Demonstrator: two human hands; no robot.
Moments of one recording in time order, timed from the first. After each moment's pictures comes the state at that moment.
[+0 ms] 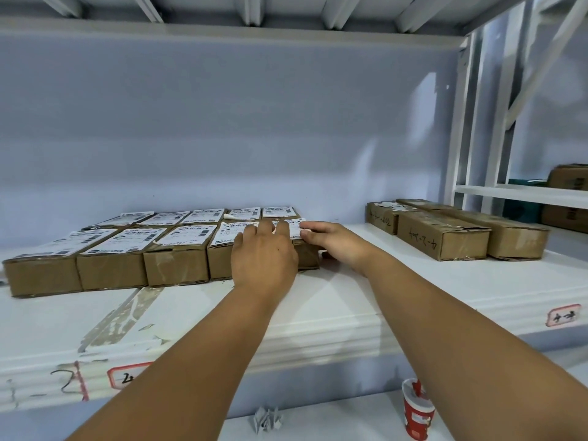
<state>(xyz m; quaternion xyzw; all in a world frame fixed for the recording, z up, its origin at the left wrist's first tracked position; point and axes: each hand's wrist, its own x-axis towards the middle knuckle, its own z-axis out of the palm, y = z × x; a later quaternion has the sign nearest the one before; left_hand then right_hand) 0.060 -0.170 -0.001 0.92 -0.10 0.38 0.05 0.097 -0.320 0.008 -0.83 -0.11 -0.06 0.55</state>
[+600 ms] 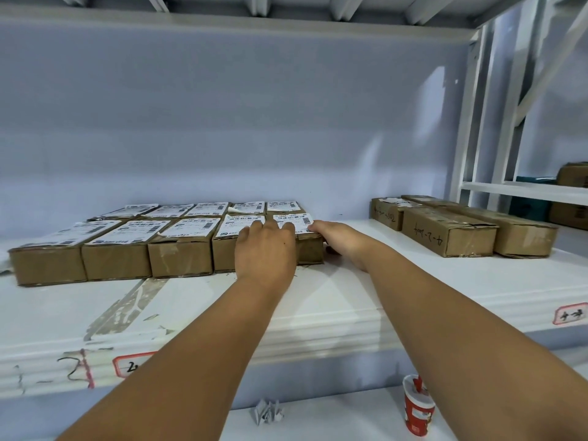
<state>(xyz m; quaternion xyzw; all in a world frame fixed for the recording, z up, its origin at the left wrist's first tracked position) 0.059 -0.169 0.001 0.94 -0.10 0.34 0.01 0.106 -0.314 0.009 -0.86 -0.06 -0.04 0.51</state>
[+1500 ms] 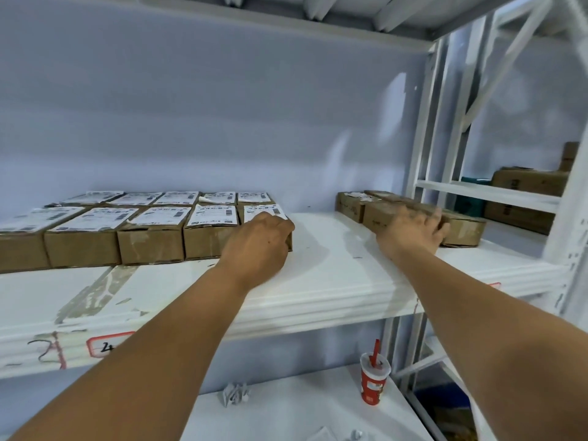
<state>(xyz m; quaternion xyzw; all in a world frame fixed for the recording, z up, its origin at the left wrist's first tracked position) 0.048 -0.175 0.001 0.90 -0.28 0.33 0.07 0.037 -0.424 0.004 -0.91 0.31 -0.27 0.09</state>
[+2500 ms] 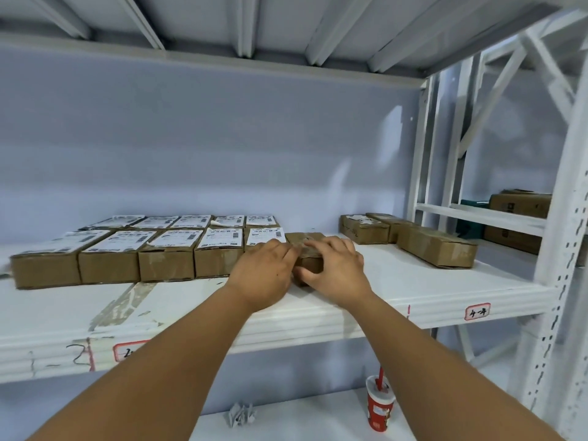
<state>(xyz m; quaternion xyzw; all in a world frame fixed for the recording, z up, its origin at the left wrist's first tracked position) 0.027 -0.176 0.003 0.89 -0.31 0.33 -0.06 0.010 -0.333 -0.008 -0.93 -0.04 -0.33 0.18</state>
